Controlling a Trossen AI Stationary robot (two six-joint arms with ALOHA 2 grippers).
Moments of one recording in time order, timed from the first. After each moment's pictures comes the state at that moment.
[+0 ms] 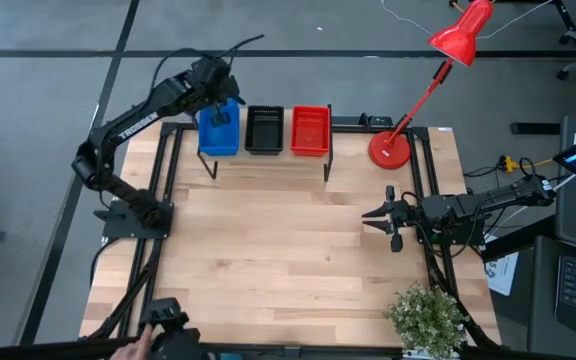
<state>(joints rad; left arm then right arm) 0.79 1.47 1.47 -0.76 -0.50 0.71 0.24 0.28 0.01 0.07 0.22 0.08</state>
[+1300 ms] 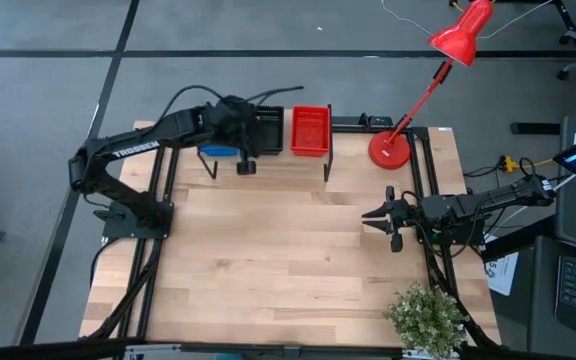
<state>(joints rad) 0.37 1.40 1.42 -0.68 -0.12 0.44 0.24 0.28 0.01 0.07 0.22 0.12</state>
